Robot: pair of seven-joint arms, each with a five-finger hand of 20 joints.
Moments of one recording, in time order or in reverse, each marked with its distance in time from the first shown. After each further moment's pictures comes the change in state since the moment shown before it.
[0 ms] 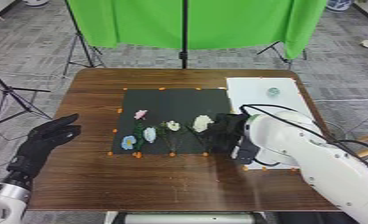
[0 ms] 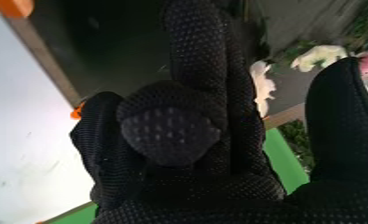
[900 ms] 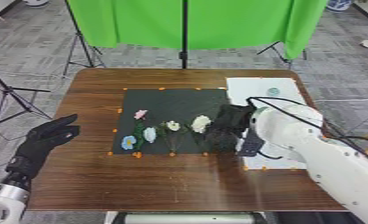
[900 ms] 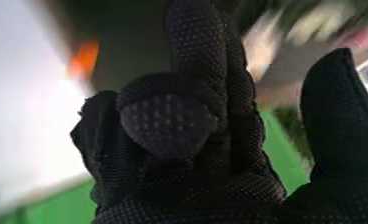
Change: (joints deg) left arm 0.3 -0.3 -0.4 -0.1 0.0 0.0 0.1; right arm -0.8 0.7 4.2 -1.3 -6.5 2.0 -1.8
